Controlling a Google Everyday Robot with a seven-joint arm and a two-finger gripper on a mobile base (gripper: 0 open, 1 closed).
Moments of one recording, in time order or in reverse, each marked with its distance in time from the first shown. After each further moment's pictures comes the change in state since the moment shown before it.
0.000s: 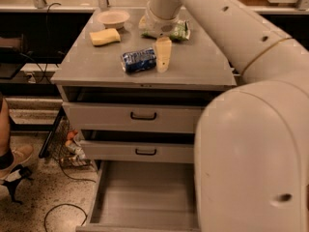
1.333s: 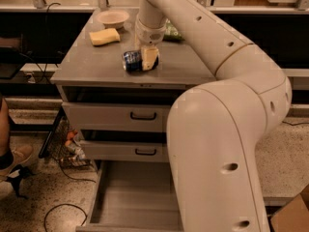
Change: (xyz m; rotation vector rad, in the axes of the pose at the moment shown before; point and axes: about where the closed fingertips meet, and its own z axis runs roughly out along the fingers) arm -0.015 -0.010 0.055 -0.090 -0.018 0.010
